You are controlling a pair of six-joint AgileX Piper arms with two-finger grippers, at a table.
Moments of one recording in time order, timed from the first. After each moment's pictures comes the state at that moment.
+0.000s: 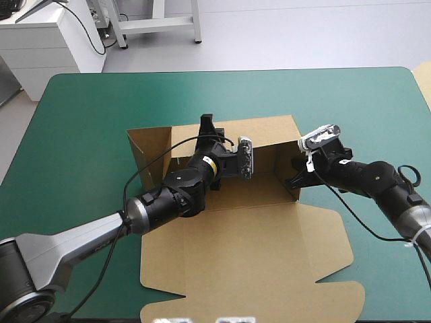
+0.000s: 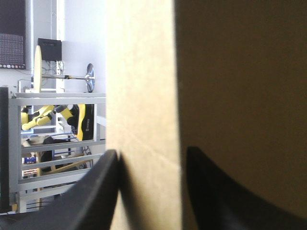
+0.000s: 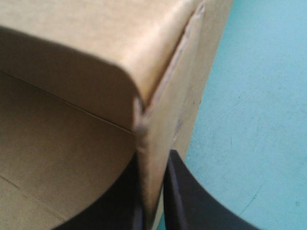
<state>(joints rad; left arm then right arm) -0.92 1.64 -1.20 1.14 0.54 -0.07 0.16 1.31 -0.84 0.90 0.44 -1.07</state>
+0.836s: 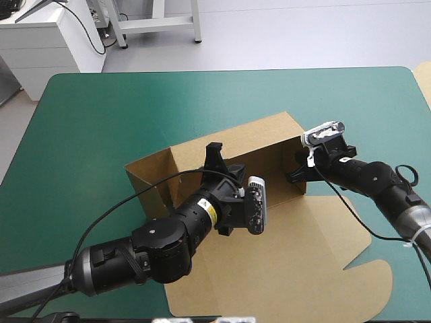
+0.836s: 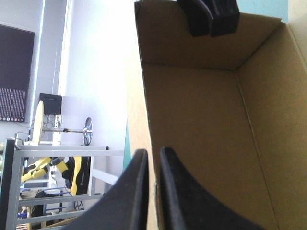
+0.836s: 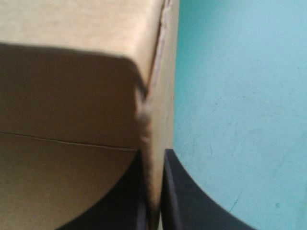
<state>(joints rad) -1.28 1.37 -1.18 1.06 0.73 -0.04 0.16 1.32 -0.84 0.86 0.35 -0.98</state>
